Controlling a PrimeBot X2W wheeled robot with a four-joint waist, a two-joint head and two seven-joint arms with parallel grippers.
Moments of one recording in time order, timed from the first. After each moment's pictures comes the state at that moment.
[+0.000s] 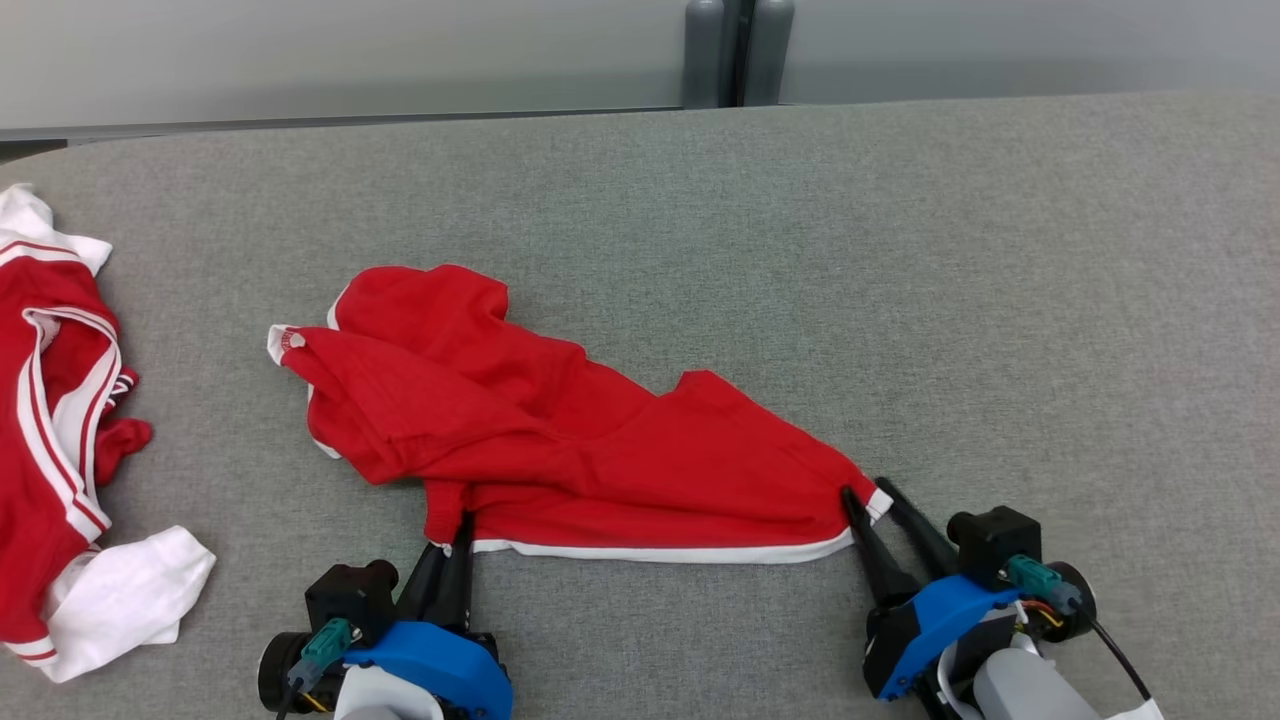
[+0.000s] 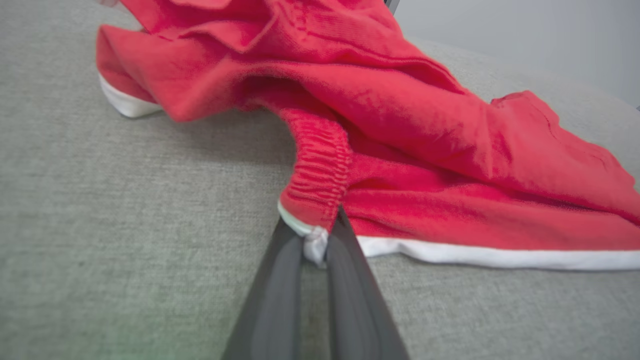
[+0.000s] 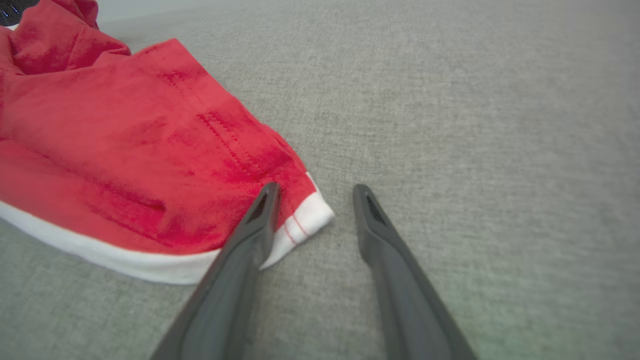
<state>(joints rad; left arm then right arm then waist) -0.18 0.05 -0.22 0.59 -0.31 -0.11 -0.27 -0.32 -0.06 0.26 0.72 0.20 0.13 -0.28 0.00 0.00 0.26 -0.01</state>
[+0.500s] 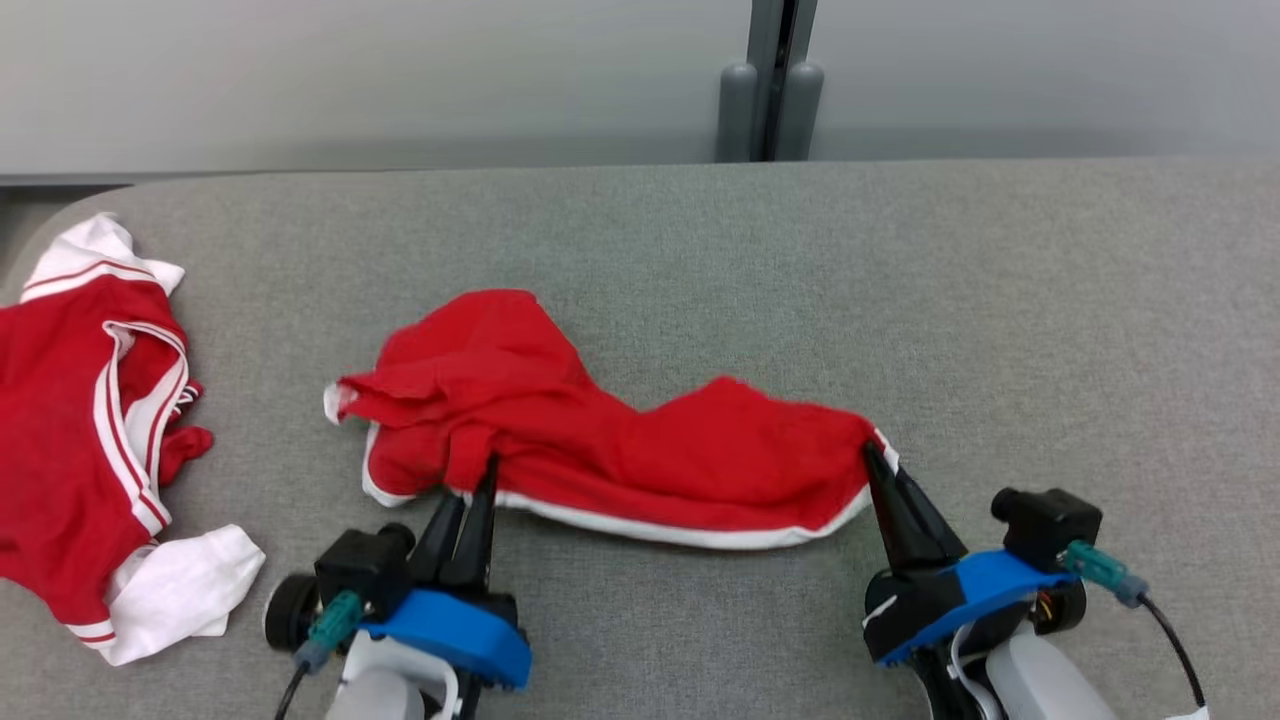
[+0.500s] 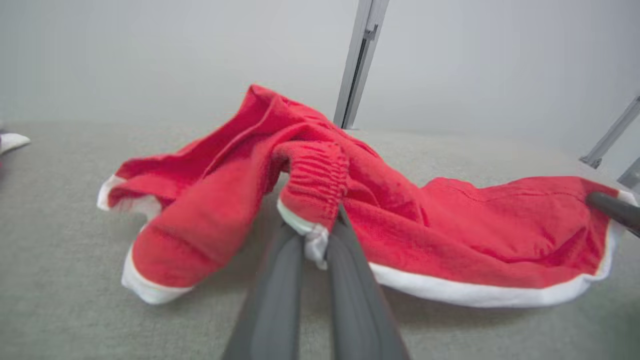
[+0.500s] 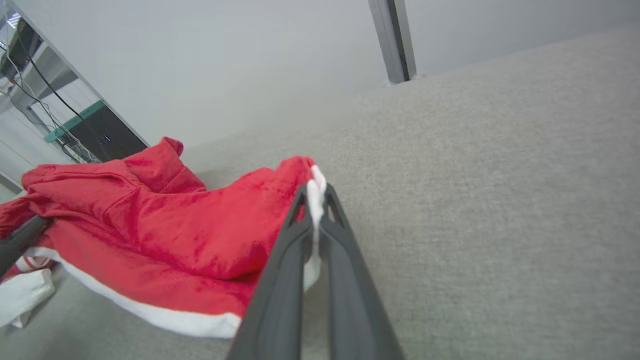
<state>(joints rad) -0.17 0.05 -0.25 0.44 -0.27 -0.13 -0.26 -0.28 -0.06 0.25 0.54 0.45 0.13 -0.26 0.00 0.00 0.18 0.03</state>
